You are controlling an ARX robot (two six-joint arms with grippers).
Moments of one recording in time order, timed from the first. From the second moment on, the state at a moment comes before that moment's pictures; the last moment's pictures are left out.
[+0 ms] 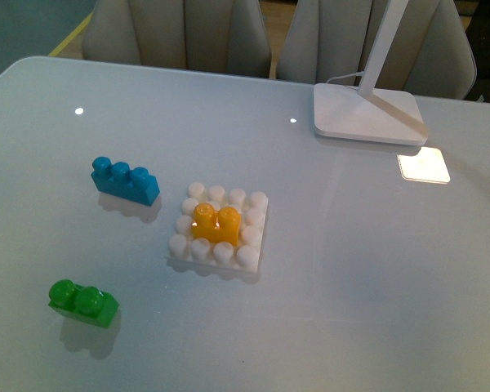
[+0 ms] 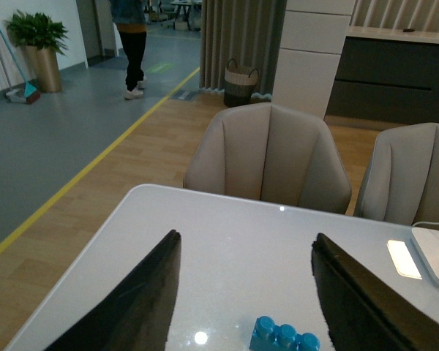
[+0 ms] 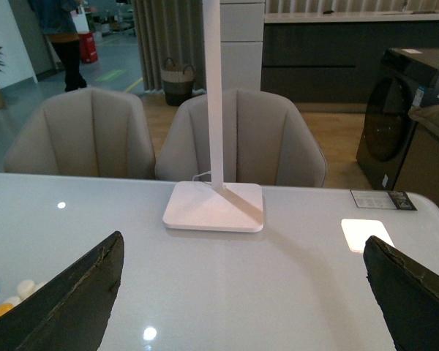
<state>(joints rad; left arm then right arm) 0.10 0.90 0.24 0.64 0.10 -0.03 0.00 0.00 0.01 0.00 0.00 0.00</state>
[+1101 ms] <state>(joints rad) 0.00 0.27 0.01 0.27 0.00 -0.01 0.00 0.00 0.01 0.00 0.00 0.00</state>
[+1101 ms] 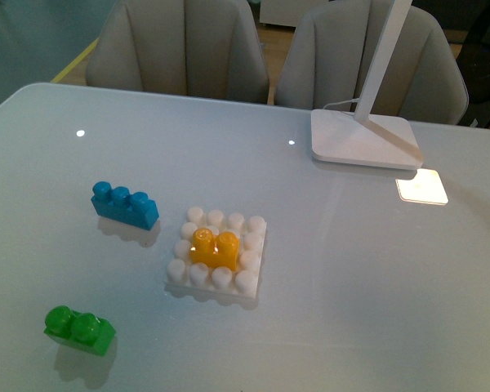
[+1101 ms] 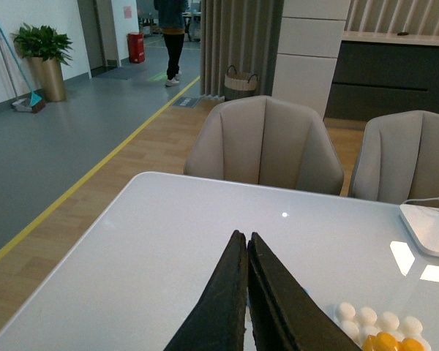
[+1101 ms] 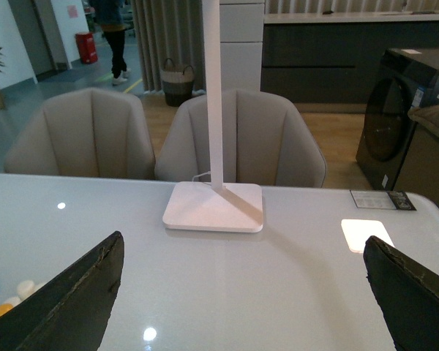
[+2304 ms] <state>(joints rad) 0.00 0.01 0.01 0.00 0.00 -0.01 0.00 0.00 0.01 0.00 0.00 0.00</state>
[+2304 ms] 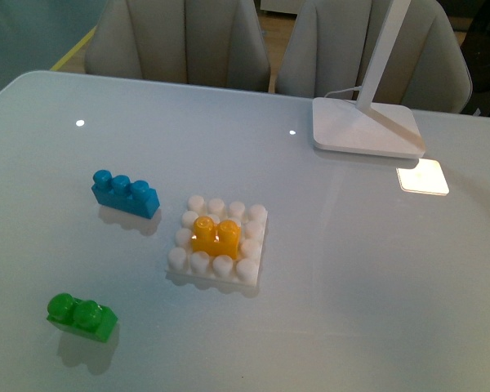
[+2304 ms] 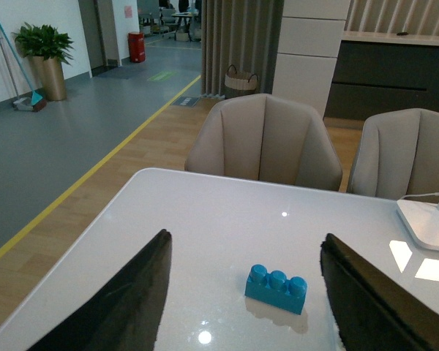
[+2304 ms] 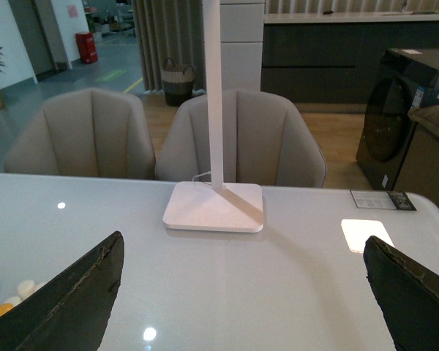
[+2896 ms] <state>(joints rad) 0.00 0.01 0.01 0.00 0.00 -0.01 0.00 0.00 0.01 0.00 0.00 0.00</state>
